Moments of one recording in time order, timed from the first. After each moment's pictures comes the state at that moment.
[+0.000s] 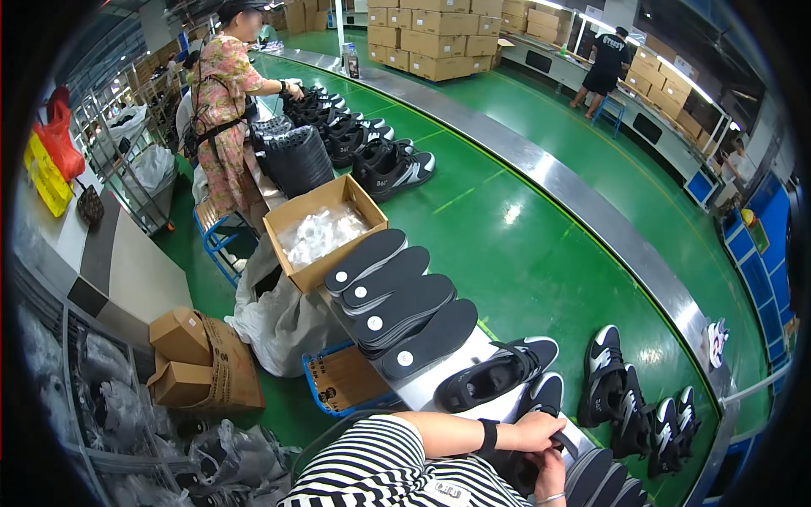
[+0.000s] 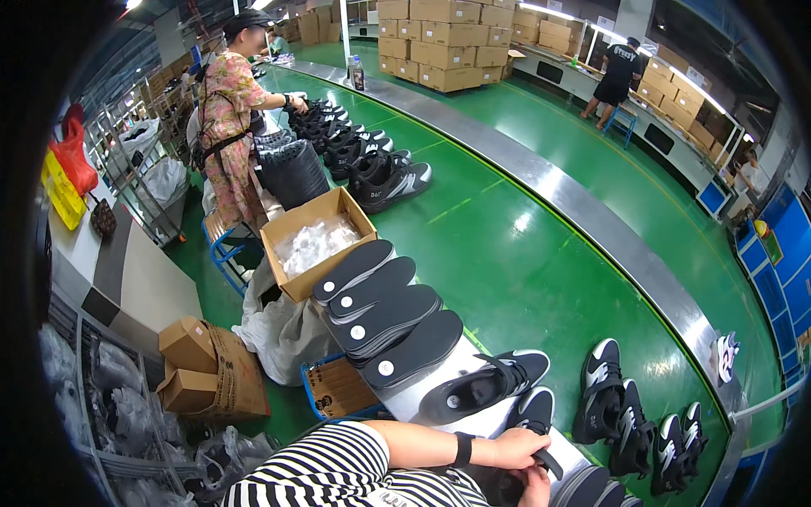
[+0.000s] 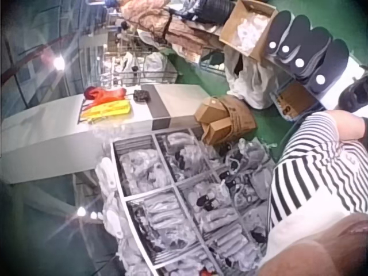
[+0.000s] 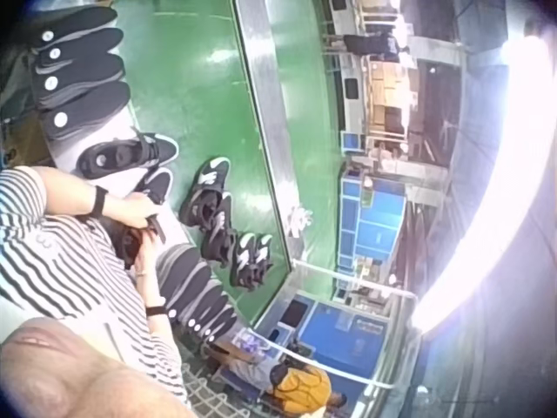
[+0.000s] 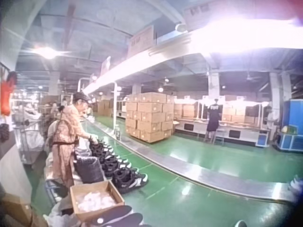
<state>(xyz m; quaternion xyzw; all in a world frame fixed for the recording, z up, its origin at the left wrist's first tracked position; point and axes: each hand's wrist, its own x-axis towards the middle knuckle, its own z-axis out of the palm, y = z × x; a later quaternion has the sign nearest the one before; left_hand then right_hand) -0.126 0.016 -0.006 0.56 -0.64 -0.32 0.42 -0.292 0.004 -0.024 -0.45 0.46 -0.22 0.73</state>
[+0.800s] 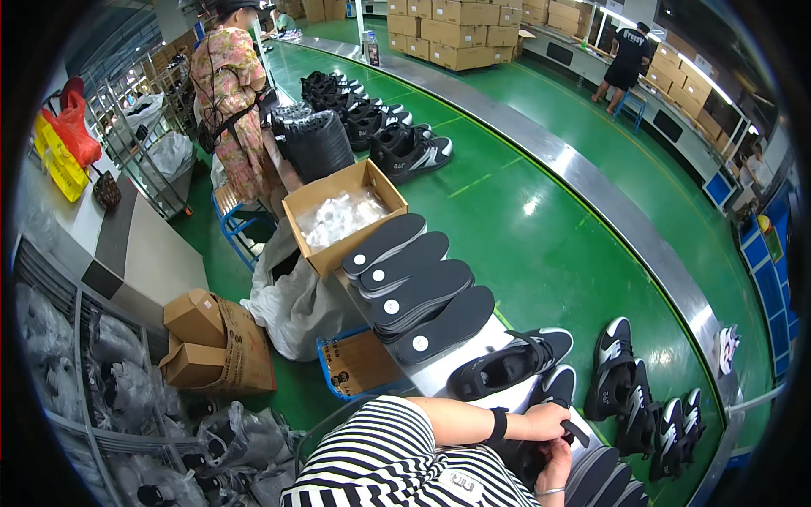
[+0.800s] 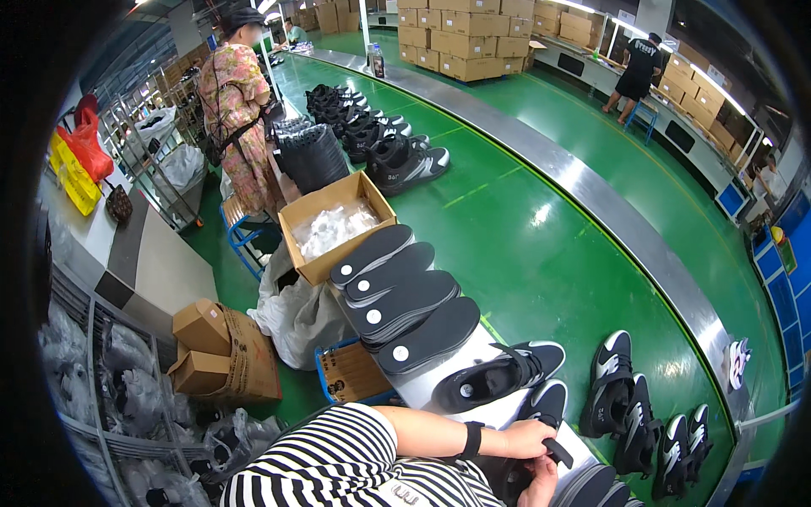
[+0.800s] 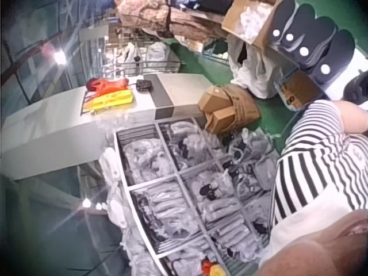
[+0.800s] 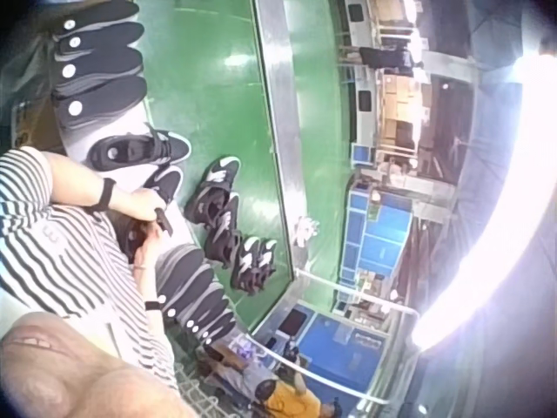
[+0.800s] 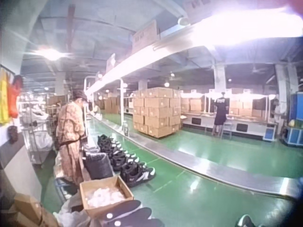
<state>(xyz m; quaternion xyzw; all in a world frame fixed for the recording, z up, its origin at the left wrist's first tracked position) -0.120 0.014 0.009 0.60 -0.55 -0.44 0.38 -0.265 0.016 0.000 -0.40 0.50 -0.32 0.70</state>
